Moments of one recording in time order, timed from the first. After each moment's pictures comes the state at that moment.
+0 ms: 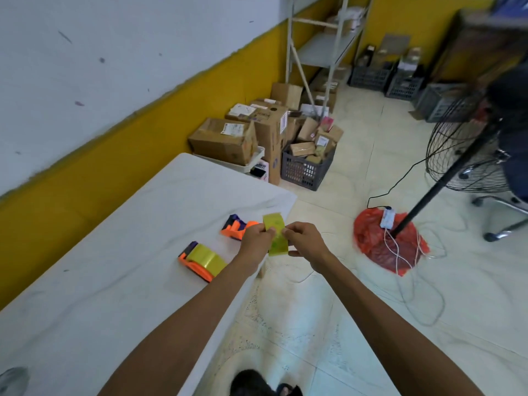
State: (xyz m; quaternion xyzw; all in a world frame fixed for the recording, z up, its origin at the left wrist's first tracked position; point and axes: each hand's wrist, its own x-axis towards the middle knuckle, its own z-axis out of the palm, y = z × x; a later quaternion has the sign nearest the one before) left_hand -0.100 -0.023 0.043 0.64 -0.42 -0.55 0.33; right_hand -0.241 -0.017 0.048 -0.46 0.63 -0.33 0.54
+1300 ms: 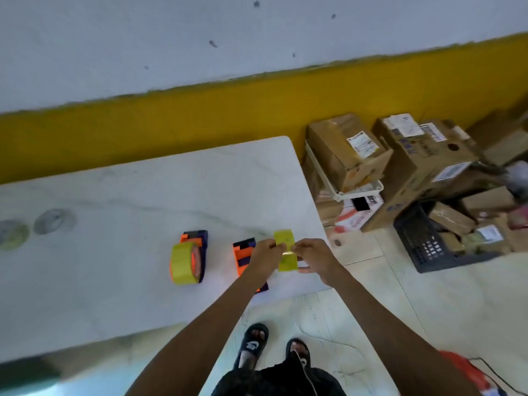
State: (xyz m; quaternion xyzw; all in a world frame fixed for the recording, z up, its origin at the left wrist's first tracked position) left_hand -0.136 -0.220 -0.019 0.78 -0.08 -0.43 0.45; right_hand -0.230 -0.329 -0.013 -0.59 0.45 0.03 0.67
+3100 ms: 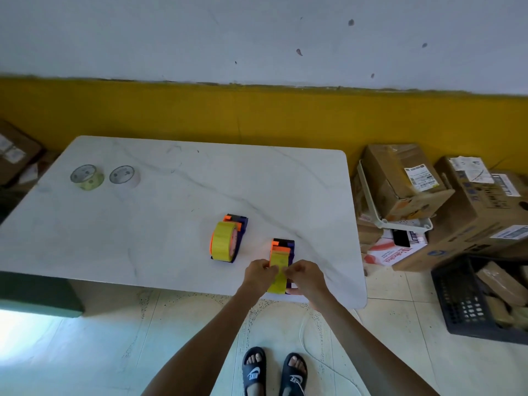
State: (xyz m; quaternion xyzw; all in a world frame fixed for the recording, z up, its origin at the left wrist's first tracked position) left_hand -0.148 -0.124 -0.033 0.82 0.04 -0.35 0.45; right_hand -0.212 -0.243 -0.030 -0.67 0.39 0.10 0.62
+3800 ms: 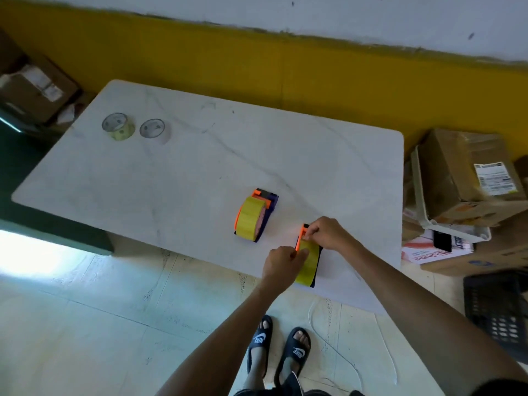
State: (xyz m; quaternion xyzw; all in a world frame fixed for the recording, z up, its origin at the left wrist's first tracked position) left_hand -0.141 -0.119 -0.051 0.89 -0.04 -0.28 0.37; right_hand -0.101 -0.278 -0.042 -0.89 0.16 0.27 0.33
